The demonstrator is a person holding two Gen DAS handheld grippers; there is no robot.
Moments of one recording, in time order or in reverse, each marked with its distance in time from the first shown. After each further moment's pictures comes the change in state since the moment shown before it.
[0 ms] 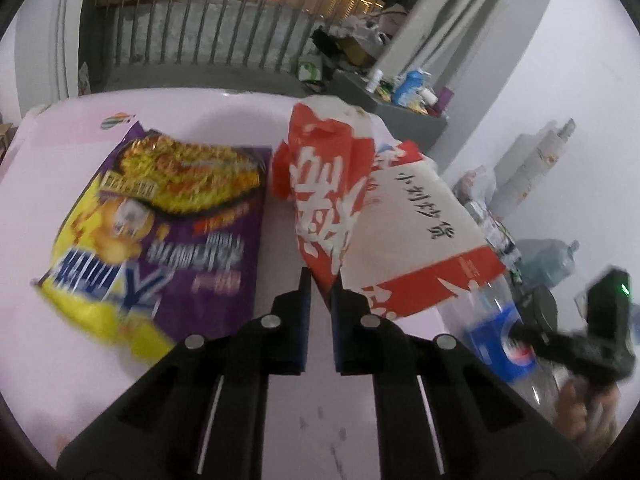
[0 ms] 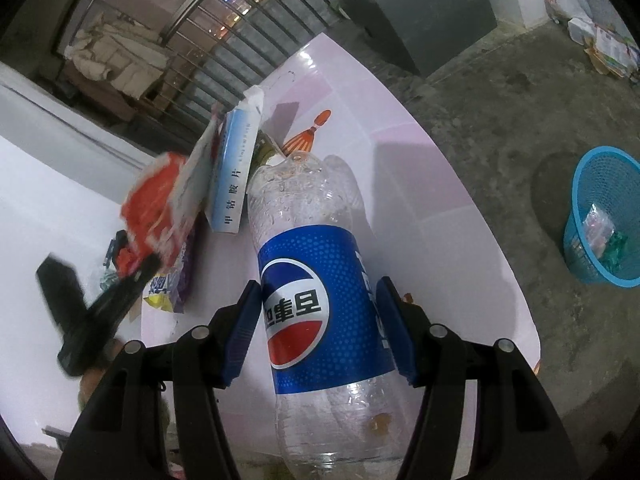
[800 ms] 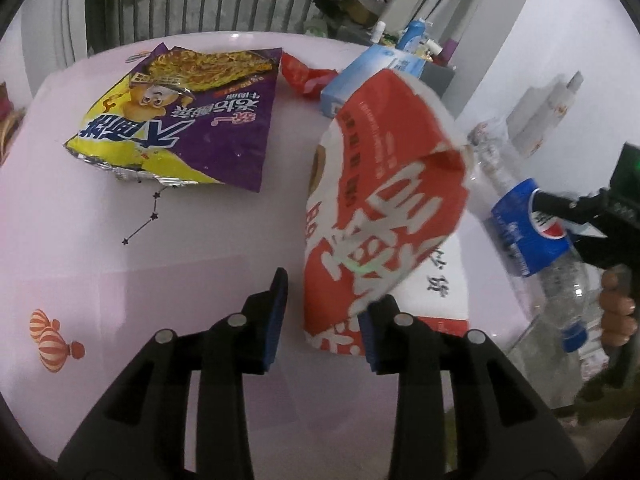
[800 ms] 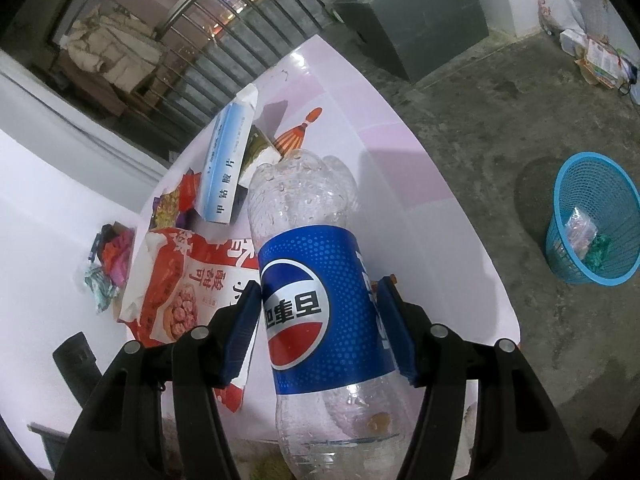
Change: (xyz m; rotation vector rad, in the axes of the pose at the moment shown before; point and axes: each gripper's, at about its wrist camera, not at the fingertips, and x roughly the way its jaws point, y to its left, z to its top) left arm -0.007 -0.008 -0.095 0.049 0.103 0.092; right arm -0.010 0.002 -0.010 -0.028 -0.007 -0.064
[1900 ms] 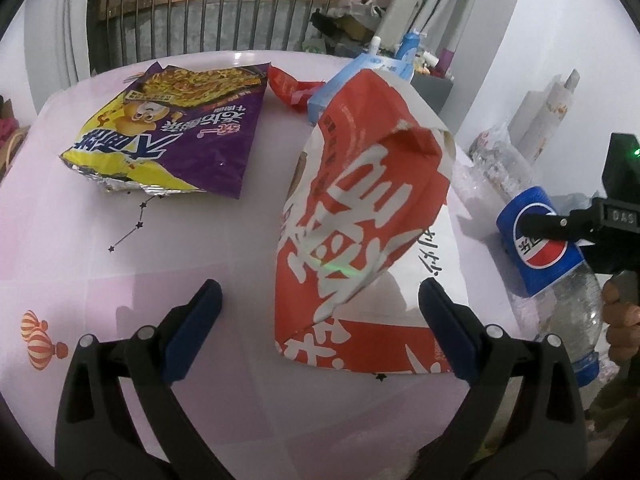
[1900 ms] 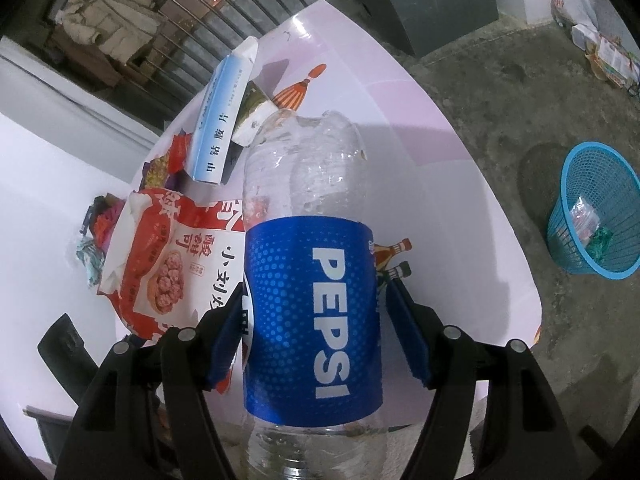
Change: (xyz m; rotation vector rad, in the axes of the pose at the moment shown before) left arm -0.003 -0.016 -0.015 0.024 -0.082 0.015; right arm 0.018 0.004 -0.012 -0.037 0.104 -0.027
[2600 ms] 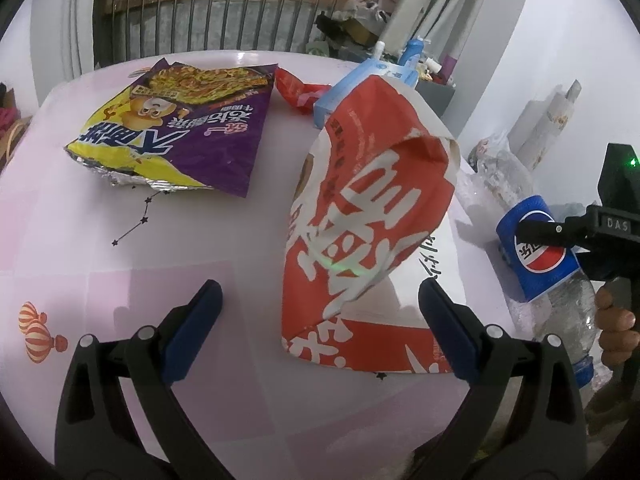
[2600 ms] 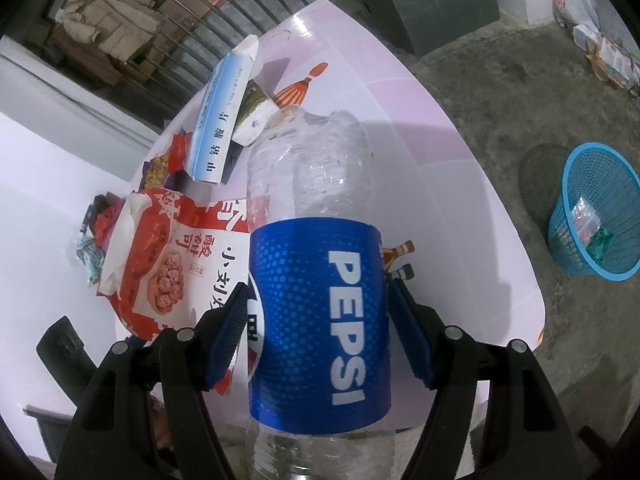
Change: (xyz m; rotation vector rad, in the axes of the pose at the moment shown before) left arm -0.001 0.004 0.001 -0.032 -0.006 -0.007; right arm 0.004 0.002 0.001 -0.001 0.004 0.001
